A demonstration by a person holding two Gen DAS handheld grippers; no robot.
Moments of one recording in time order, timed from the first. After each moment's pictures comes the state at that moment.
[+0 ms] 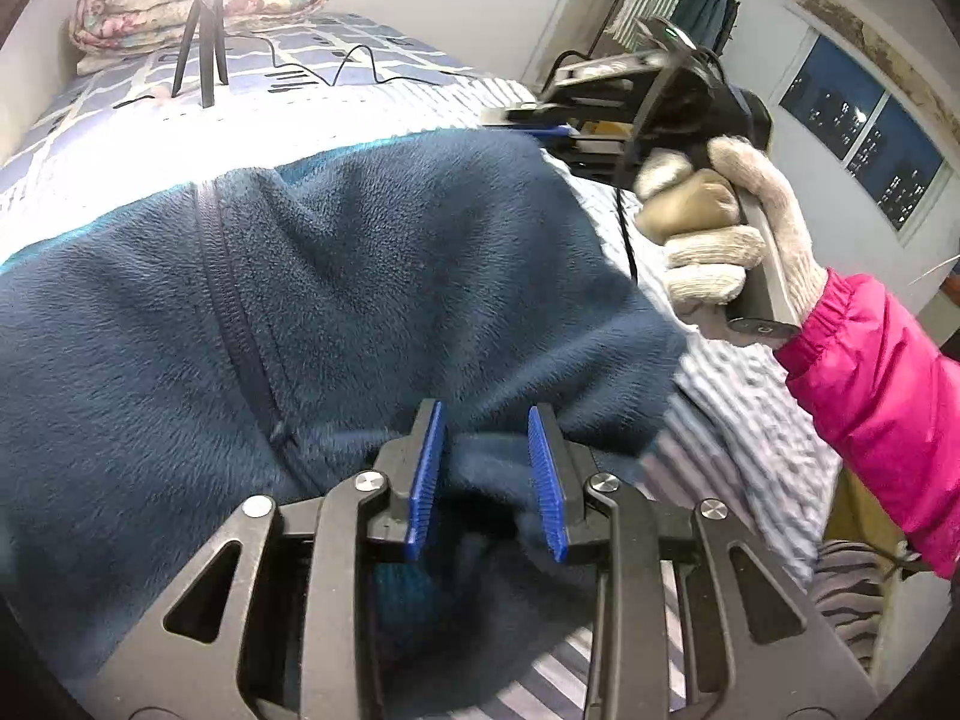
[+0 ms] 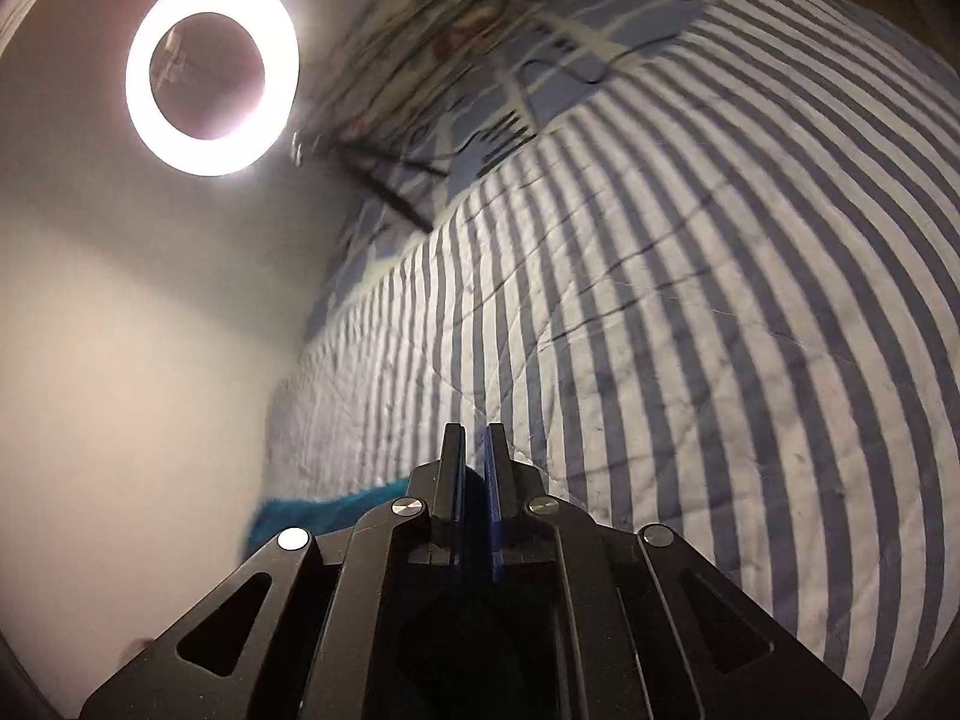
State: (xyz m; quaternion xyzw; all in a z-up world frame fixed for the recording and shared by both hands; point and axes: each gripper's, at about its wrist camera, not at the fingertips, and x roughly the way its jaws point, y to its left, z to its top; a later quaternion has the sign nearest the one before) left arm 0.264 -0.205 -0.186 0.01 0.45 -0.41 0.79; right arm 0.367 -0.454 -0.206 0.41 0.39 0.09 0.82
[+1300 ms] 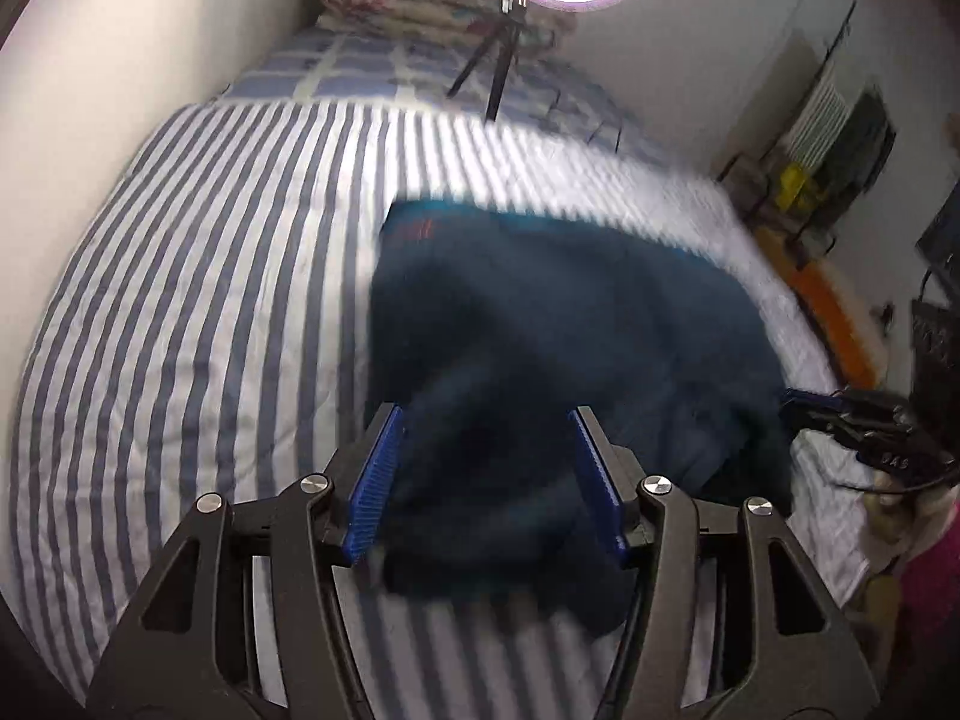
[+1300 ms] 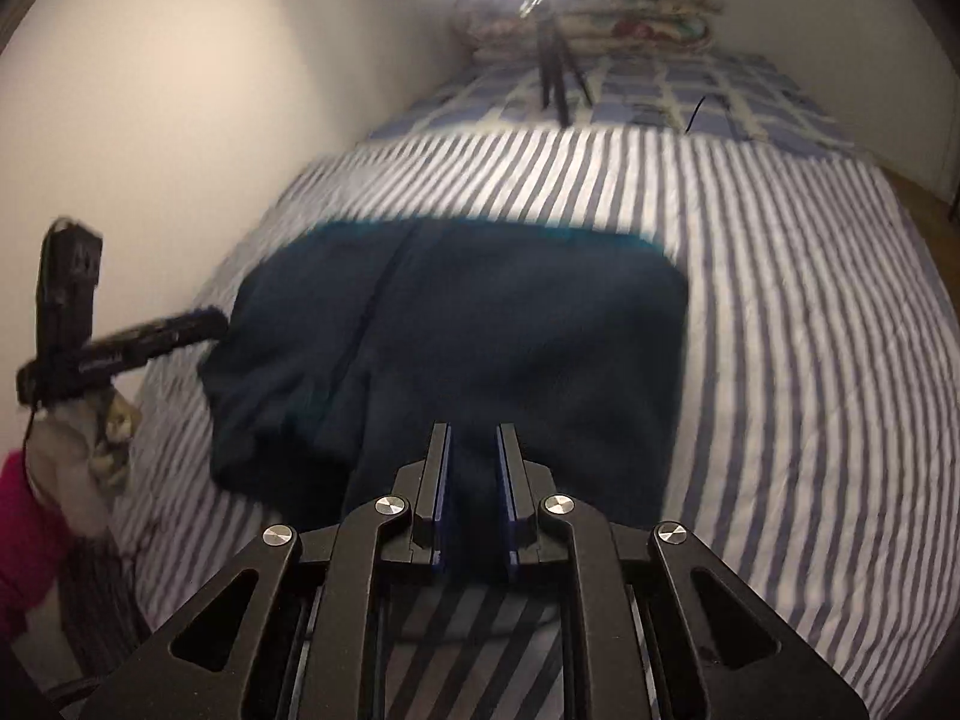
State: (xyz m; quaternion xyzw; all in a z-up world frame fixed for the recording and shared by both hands) left arm 0.267 -0.043 -0.174 -0.06 0.46 -0.20 0.86; right arm 0.238 -0.299 -0.170 0.06 0.47 0.14 0.87
